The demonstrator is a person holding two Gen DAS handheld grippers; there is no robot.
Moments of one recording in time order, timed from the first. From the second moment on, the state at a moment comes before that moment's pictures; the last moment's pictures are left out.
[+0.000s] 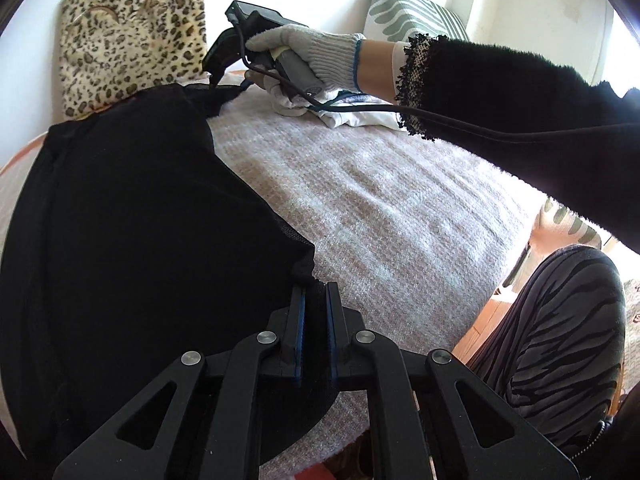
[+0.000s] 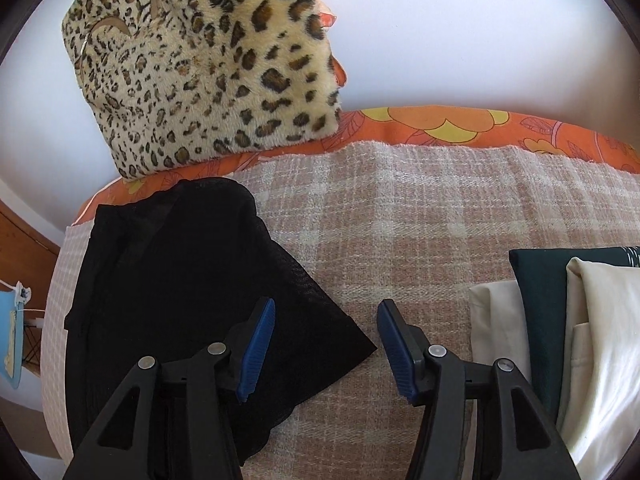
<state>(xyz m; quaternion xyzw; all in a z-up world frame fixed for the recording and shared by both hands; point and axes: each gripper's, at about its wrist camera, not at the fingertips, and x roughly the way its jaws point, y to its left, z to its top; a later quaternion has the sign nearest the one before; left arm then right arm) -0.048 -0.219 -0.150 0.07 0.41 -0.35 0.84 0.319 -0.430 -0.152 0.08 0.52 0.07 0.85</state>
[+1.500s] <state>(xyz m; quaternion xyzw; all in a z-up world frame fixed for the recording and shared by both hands) -0.042 -0.084 -0.164 -0.08 0.39 -0.26 0.88 0.371 -0.164 -0.081 -0.05 0.50 0.14 0.85</state>
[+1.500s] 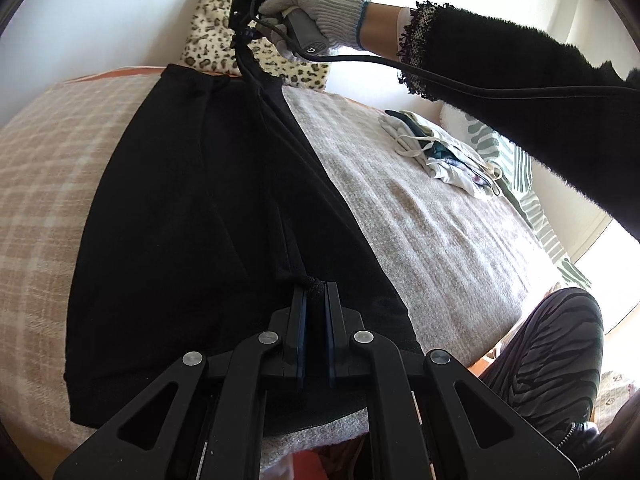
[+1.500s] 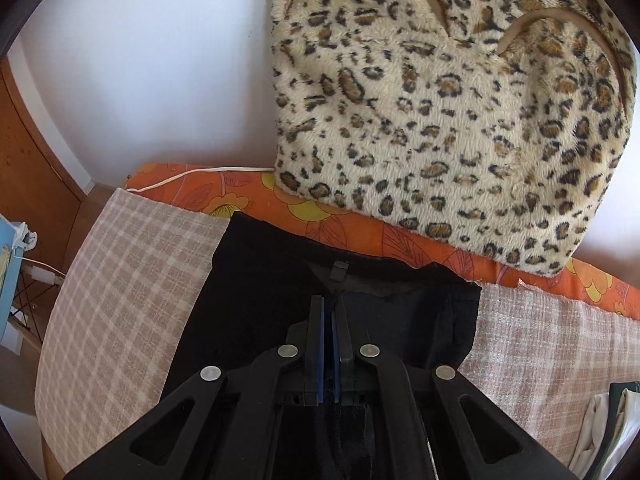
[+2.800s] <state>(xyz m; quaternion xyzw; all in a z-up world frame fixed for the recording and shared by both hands) -0.047 0.009 -0.158 -0.02 0.46 -0.18 0.87 0.018 -0.248 -0.110 0.01 0.54 0.27 0.80</state>
